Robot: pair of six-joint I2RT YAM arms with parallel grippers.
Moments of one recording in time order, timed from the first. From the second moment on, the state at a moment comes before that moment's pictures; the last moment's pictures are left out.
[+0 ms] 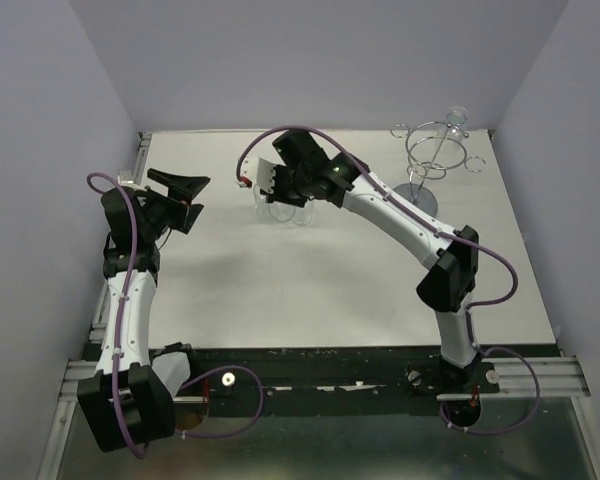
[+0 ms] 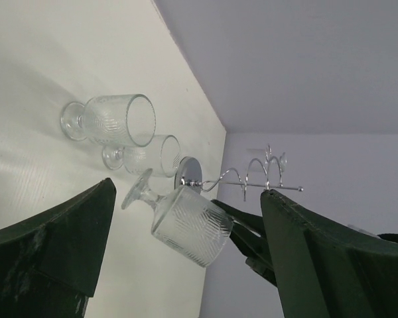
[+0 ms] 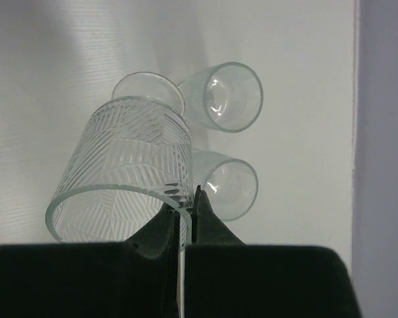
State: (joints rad) left arm 0.22 1.01 0.78 -0.05 0.55 -1.17; right arm 0.85 2.00 2.07 -0.80 -0.07 -0.73
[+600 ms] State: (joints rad) left arm 0.23 1.00 0.78 -0.06 0.51 -1.13; right arm 0.85 2.25 2.29 -1.08 -0.10 -0.80
